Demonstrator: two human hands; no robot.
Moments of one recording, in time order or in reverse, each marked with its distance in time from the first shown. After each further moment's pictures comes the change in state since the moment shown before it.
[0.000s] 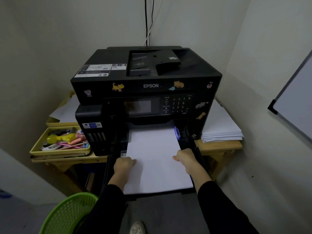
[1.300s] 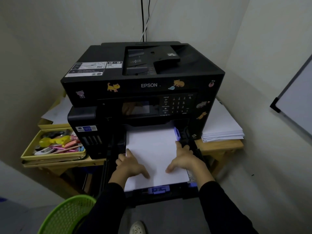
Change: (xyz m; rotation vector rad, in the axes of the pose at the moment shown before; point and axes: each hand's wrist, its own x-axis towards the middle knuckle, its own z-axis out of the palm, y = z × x) left_hand 0.005 0.023 0.014 0.965 -0.218 0.161; right_hand 0.013 -0.015 -0.006 -0.753 -0.231 -0.202
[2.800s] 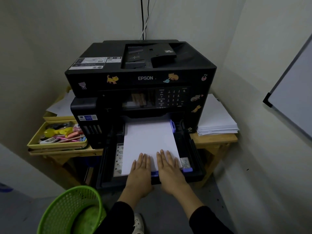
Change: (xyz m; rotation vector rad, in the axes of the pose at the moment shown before) left_hand -0.056 -0.014 0.086 0.522 0.236 0.459; right_hand -0.062 0.025 0.087 -0.573 0.237 -0.382
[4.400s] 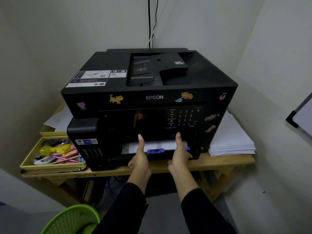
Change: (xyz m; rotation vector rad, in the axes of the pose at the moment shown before) left_hand 0.108 -0.016 -0.101 -1.986 0.160 -0.793; right_hand 0.138 0.000 -0.079 2.047 0.477 0.904
